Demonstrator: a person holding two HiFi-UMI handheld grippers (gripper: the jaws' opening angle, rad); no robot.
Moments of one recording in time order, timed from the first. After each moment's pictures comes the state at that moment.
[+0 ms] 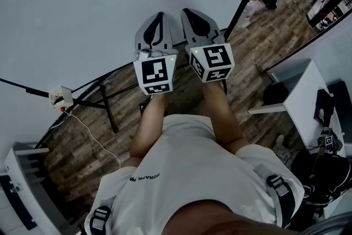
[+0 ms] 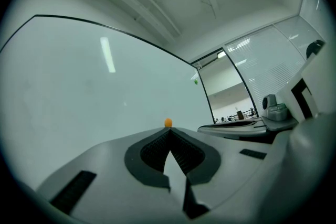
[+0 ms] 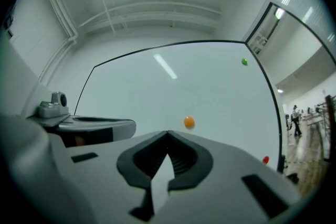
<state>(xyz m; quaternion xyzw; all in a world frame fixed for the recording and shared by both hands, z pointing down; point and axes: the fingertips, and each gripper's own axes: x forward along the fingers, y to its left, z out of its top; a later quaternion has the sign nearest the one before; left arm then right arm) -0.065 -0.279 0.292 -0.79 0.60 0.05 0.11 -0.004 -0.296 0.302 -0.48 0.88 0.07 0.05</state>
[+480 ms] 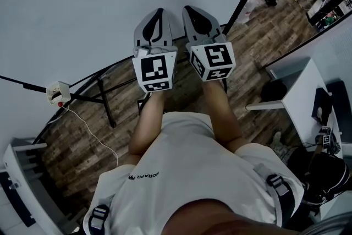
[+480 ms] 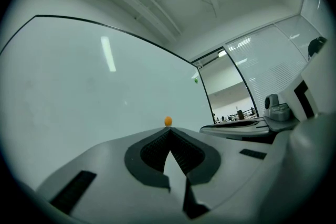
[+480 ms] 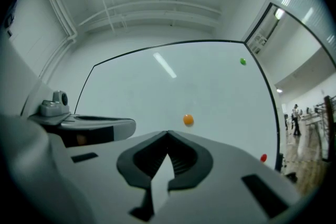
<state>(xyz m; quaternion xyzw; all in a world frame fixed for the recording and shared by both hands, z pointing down) -0.064 -0.276 0.294 -0.79 0.61 0.05 0.10 0.001 -0.290 0.305 -0.48 0.87 0.07 0.05</state>
